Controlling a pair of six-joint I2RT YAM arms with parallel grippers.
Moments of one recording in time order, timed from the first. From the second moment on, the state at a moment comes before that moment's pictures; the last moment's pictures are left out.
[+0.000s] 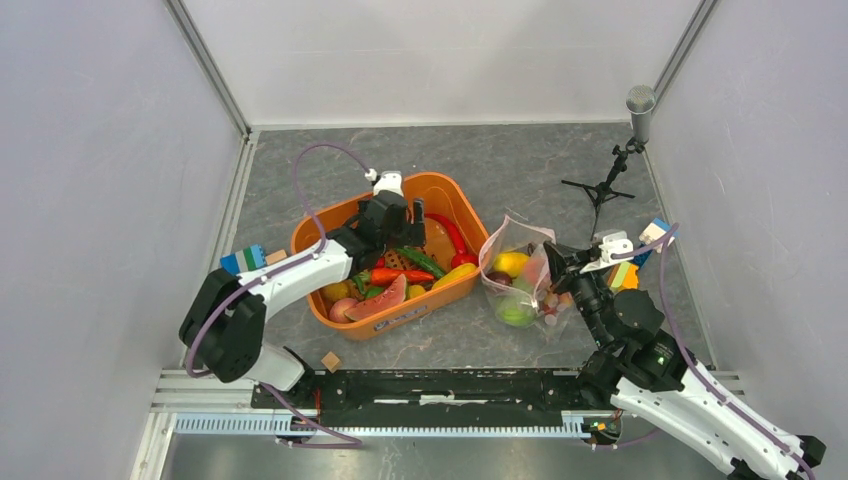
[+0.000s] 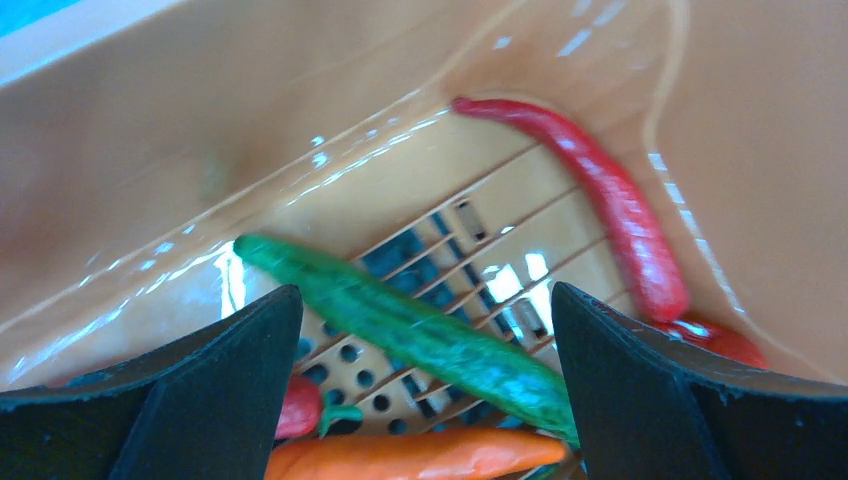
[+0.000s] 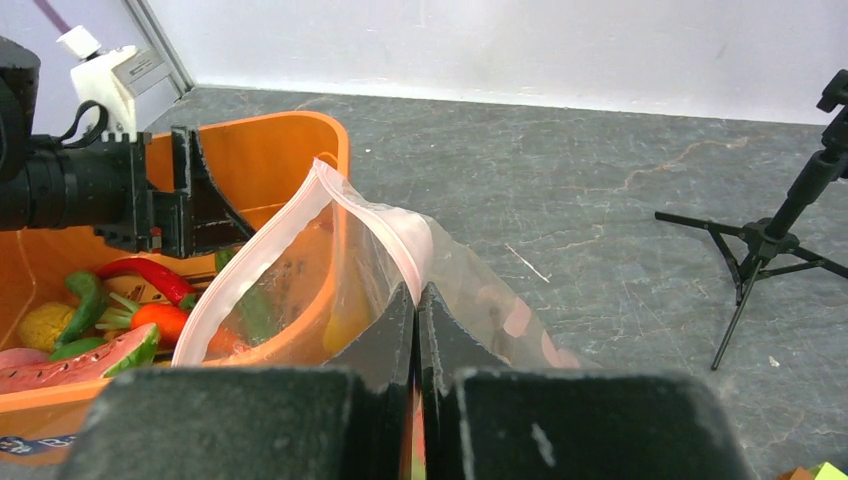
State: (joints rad) left arm -0.67 1.47 0.92 -0.11 -0.30 -0.44; right arm 0.88 0.31 0.49 -0.13 0.56 0.11
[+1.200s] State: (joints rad) left arm -0.52 1.59 0.86 -0.36 -0.67 -1.03; right arm 0.88 0.29 0.45 -0.07 0.46 0.14
